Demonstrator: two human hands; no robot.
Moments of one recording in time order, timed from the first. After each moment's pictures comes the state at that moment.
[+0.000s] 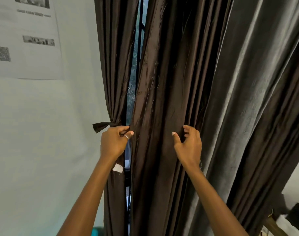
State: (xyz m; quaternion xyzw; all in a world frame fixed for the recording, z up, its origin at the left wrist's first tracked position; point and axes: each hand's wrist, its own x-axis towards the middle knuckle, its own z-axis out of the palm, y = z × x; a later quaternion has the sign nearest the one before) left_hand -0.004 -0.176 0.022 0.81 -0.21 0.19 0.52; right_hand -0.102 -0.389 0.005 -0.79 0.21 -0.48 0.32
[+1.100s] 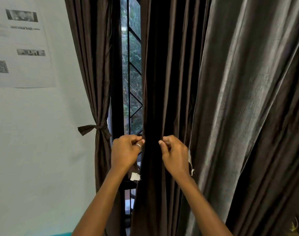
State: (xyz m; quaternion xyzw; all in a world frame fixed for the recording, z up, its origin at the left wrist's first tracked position) left_hand -0.047 -0.262 0.014 0.82 -0.23 0.26 0.46; right_hand -0.108 -0.425 -0.009 -0.83 0.02 -0.47 0.30
